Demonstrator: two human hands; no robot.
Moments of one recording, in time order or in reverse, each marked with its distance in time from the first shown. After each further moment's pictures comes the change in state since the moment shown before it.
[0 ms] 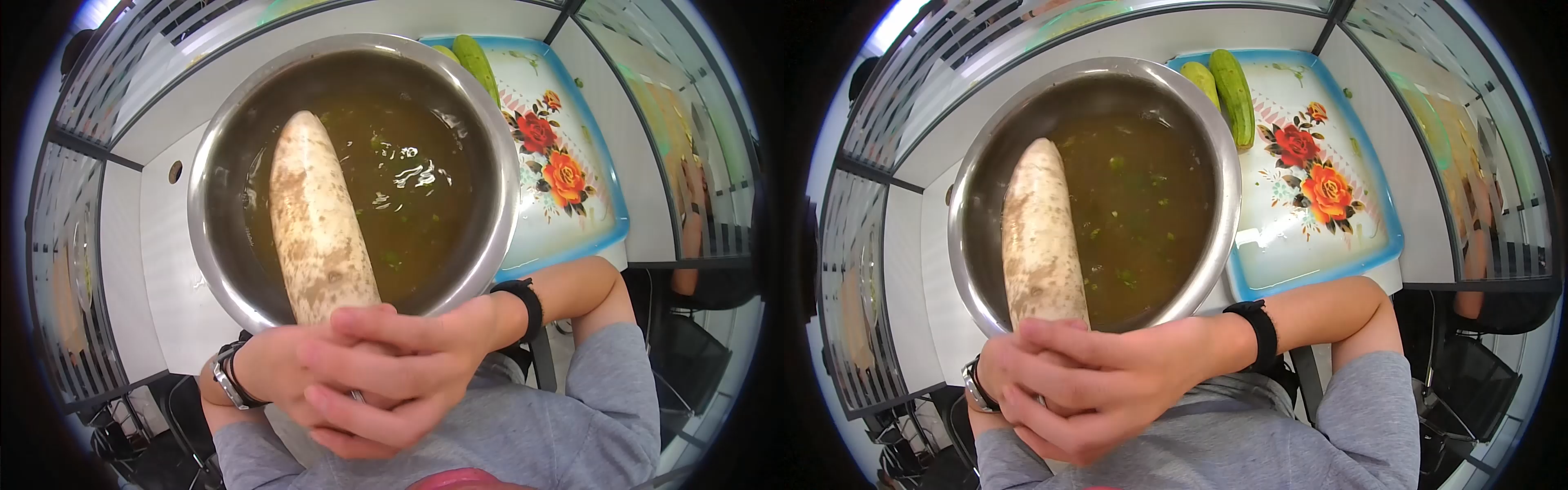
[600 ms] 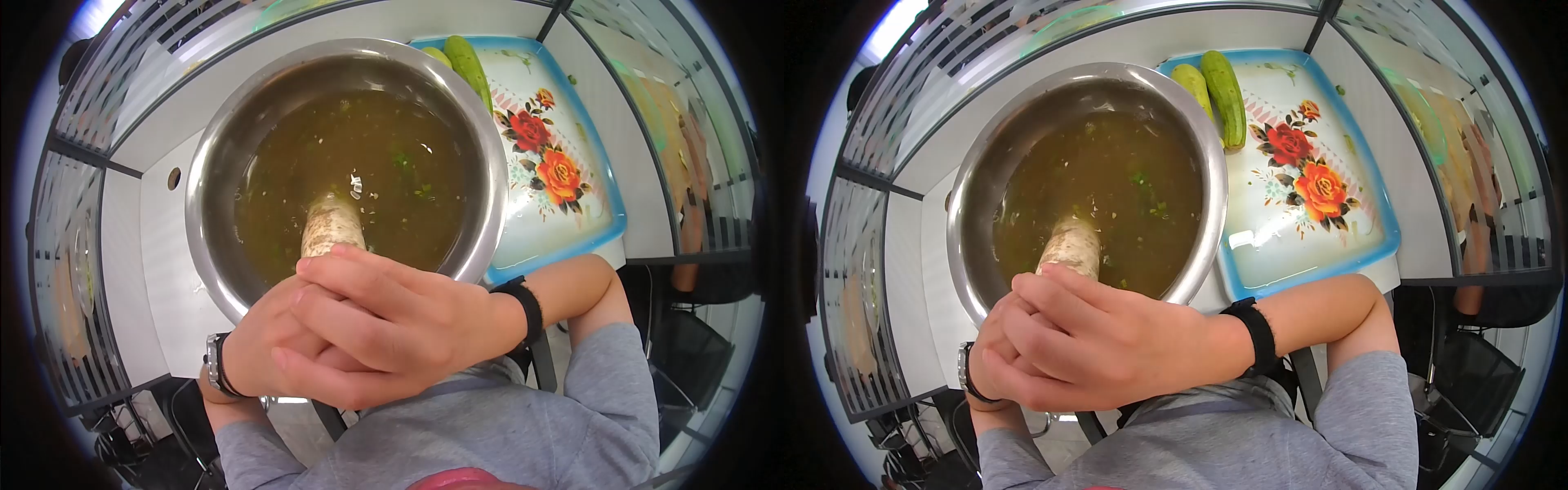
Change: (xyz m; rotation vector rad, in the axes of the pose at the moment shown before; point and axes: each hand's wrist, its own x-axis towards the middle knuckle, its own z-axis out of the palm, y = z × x) left_hand 0.063 -0.037 0.099 -1.681 -0.020 1.076; right_hand 0.007 0.008 0.001 -0.045 -0.065 0.279
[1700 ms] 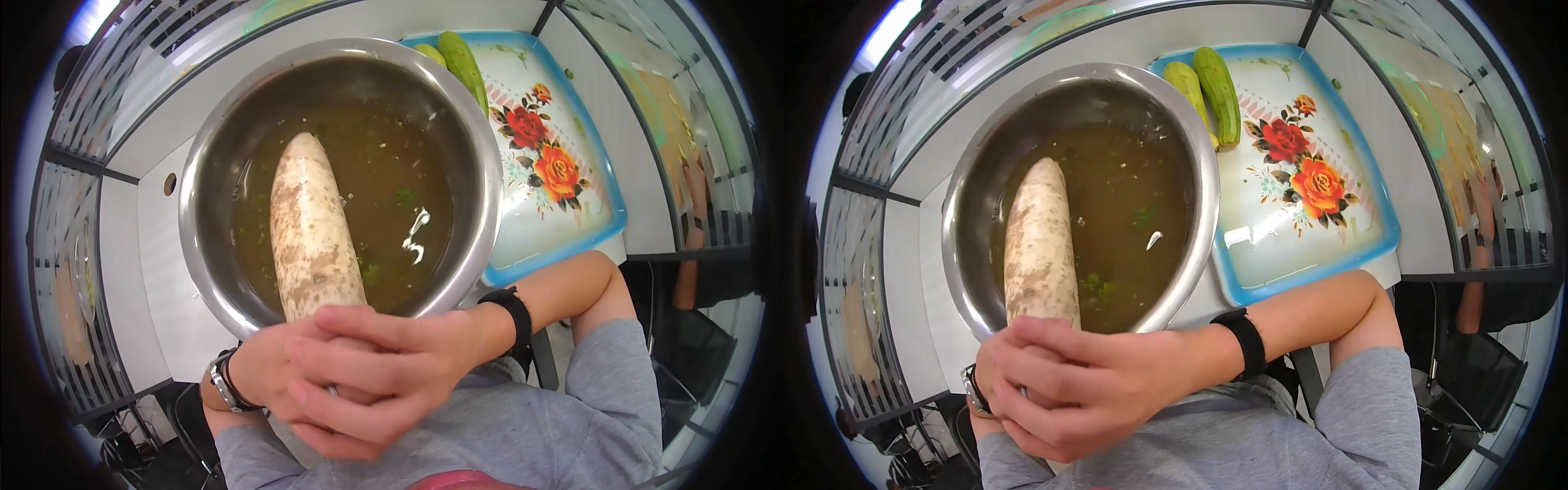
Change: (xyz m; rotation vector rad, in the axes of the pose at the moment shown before) left_hand -0.009 0.000 -0.010 -0.087 -0.047 0.178; right_hand -0.008 -0.018 0.016 0.030 0.225 -0.068
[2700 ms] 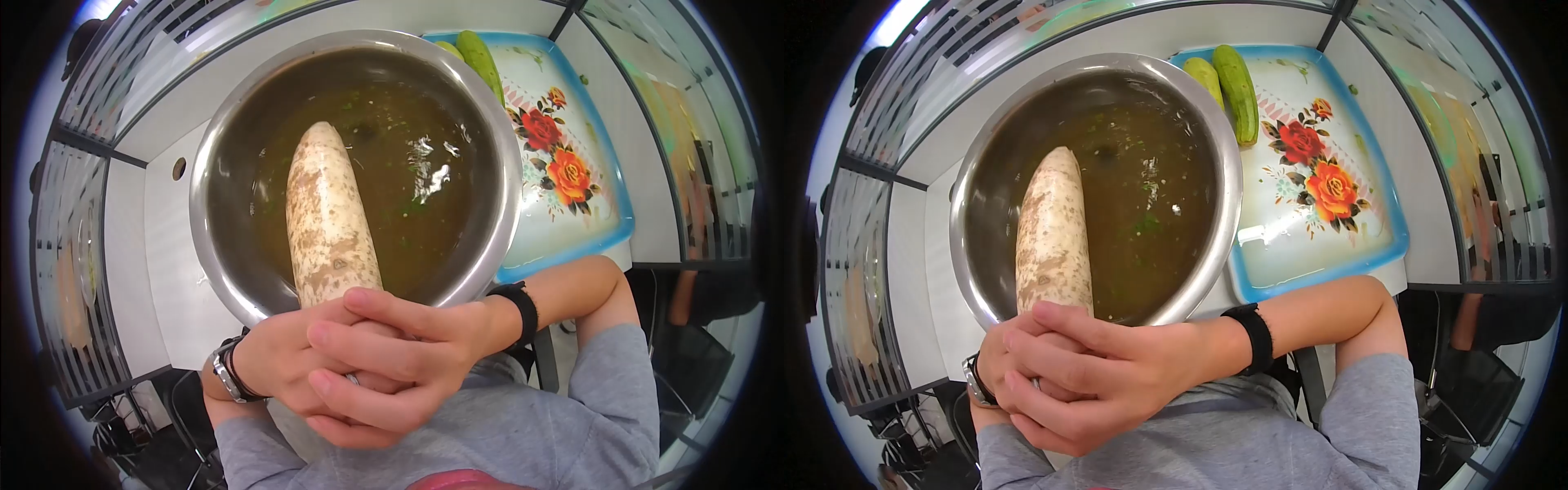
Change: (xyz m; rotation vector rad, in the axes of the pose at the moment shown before) left_hand -0.017 -0.015 -0.022 -0.247 -0.152 0.184; right_hand -0.003 0.005 -0.007 -0.035 -0.030 -0.073
